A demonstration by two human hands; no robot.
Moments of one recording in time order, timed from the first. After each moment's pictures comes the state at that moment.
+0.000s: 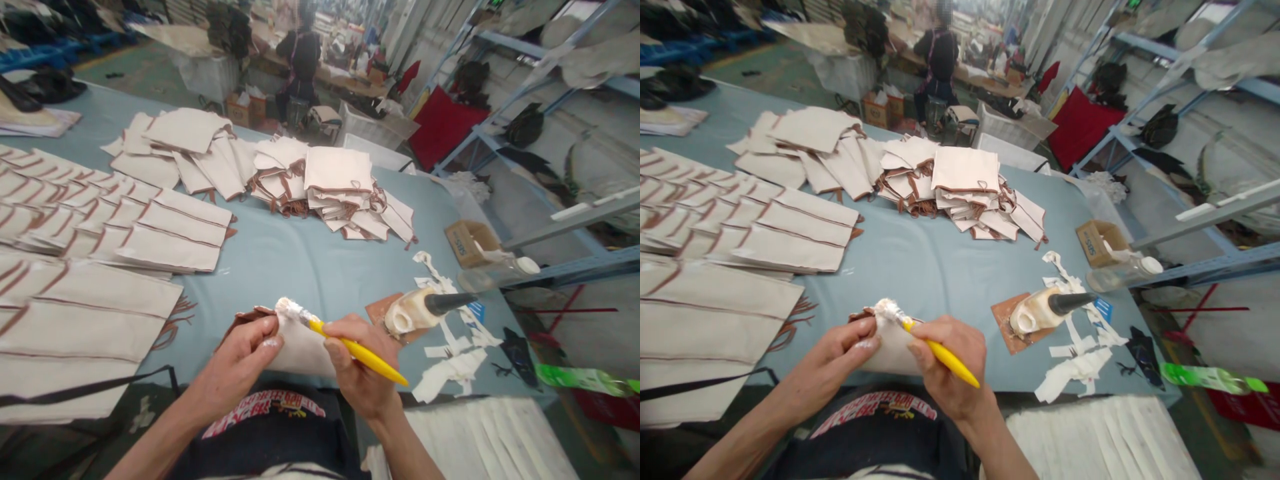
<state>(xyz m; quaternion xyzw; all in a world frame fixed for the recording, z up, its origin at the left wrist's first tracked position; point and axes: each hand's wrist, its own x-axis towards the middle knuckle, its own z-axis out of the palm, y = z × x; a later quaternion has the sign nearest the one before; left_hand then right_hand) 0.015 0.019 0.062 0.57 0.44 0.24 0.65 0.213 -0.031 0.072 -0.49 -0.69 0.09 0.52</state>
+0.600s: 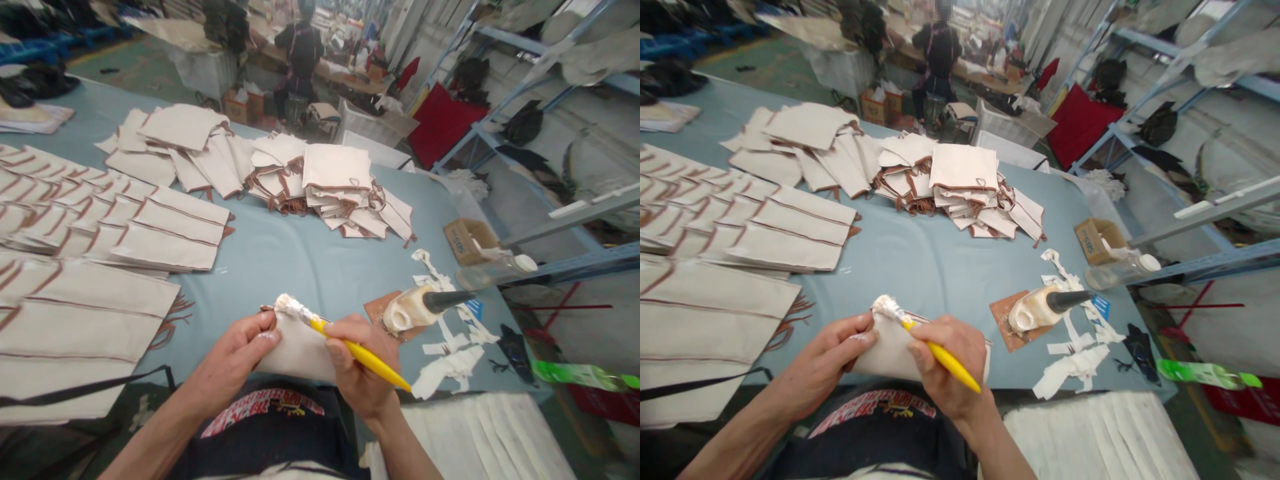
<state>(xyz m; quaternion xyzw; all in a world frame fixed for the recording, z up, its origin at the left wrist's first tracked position) 0.014 0.017 0.045 0.42 0.40 0.24 0.78 0.216 -0.031 0.070 -0.50 -0.68 0.08 0.53</state>
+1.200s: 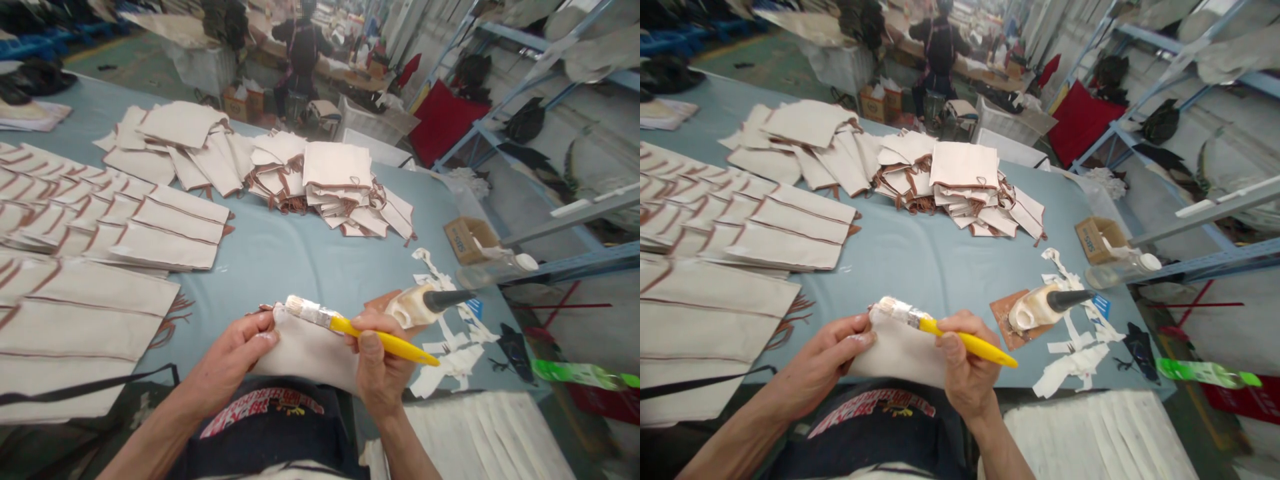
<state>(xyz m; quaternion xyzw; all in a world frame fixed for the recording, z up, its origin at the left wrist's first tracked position) 0.010 0.018 0.039 0.40 0.38 0.23 0.80 0.218 -0.035 0.047 -0.52 -0.53 0.18 0.65</state>
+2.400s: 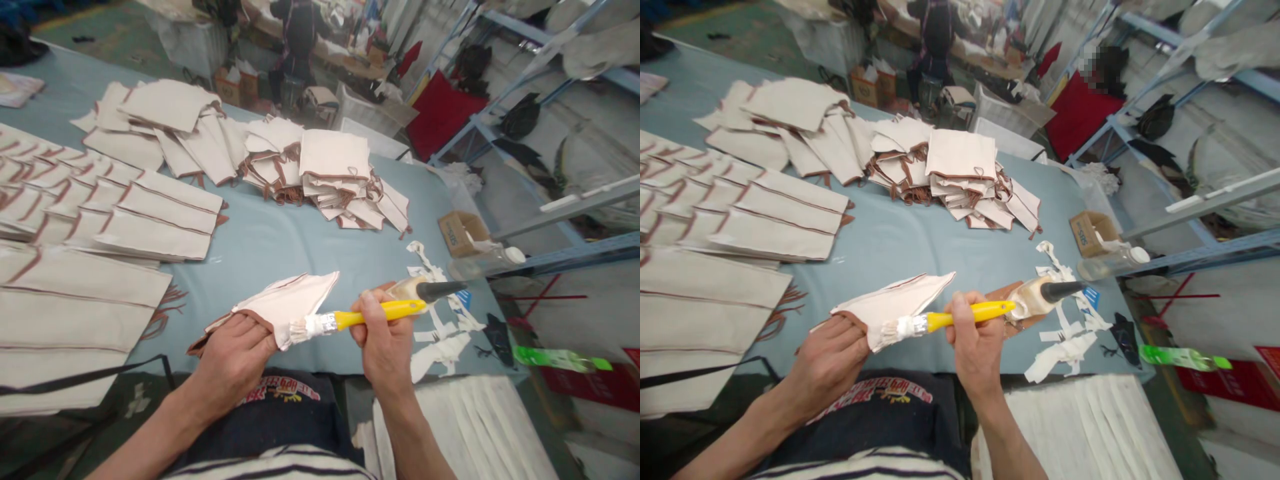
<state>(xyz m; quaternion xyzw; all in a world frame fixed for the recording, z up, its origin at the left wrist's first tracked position) 0.012 0.013 0.023 0.90 0.24 0.36 0.09 0.216 -0.026 0.072 -0.62 -0.34 0.36 0.61</state>
